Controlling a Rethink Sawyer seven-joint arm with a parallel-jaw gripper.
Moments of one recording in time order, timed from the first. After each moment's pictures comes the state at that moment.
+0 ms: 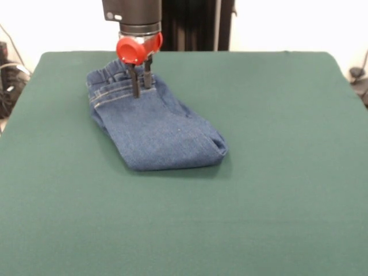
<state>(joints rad) -0.79 -0.66 0.56 1.95 -1.07 0.39 1.05</state>
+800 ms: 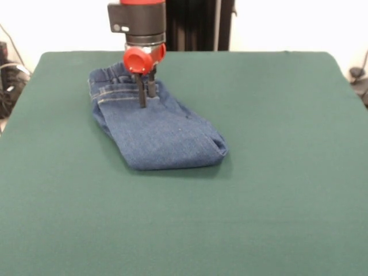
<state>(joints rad) -0.70 -0.60 0.43 1.91 -1.13 0.24 1.05</state>
